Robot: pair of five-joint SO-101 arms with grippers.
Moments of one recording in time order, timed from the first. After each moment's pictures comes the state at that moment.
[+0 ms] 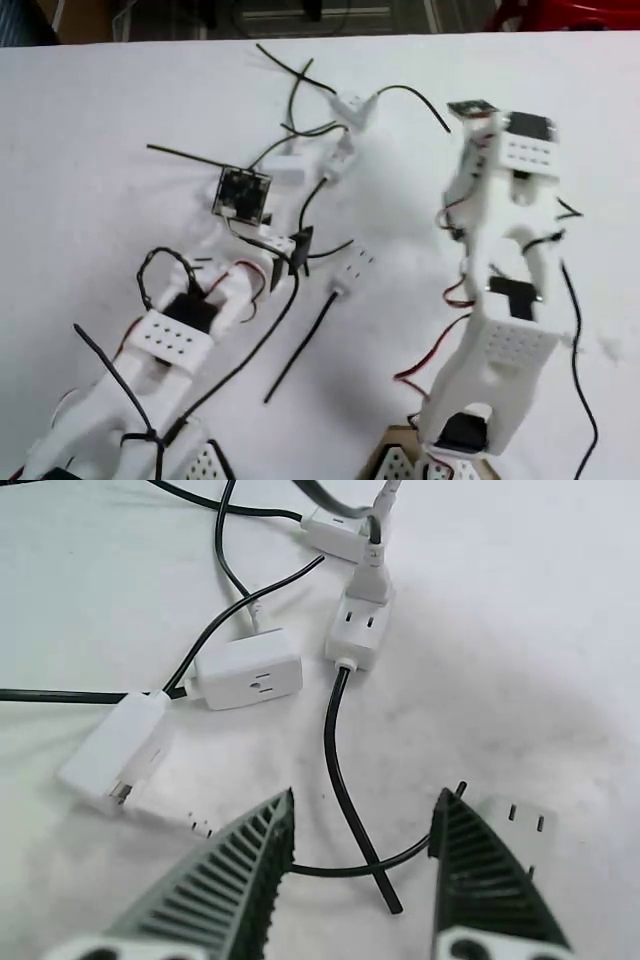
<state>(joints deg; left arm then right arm) 17.5 -40.0 70.0 15.3 5.1 7.9 27.8 -23.4 97.7 18.2</state>
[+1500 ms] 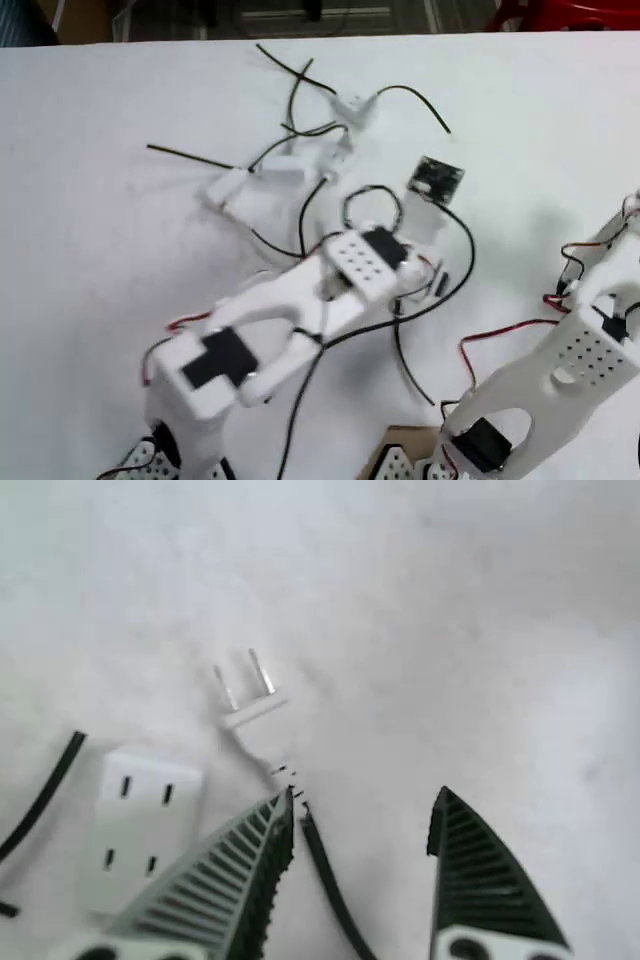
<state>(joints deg) 44.9 21.6 0.4 53.5 25.7 43.2 40.7 -22.5 89.9 11.6</state>
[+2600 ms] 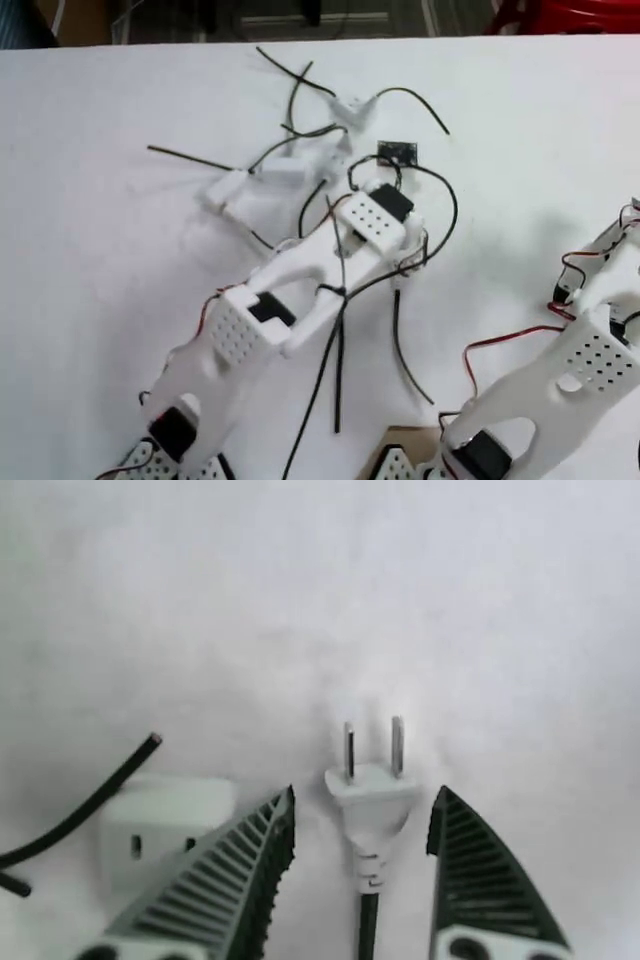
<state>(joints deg) 38.5 46.0 -32.7 74.9 39.2 43.6 57.5 -24.8 86.7 11.6</state>
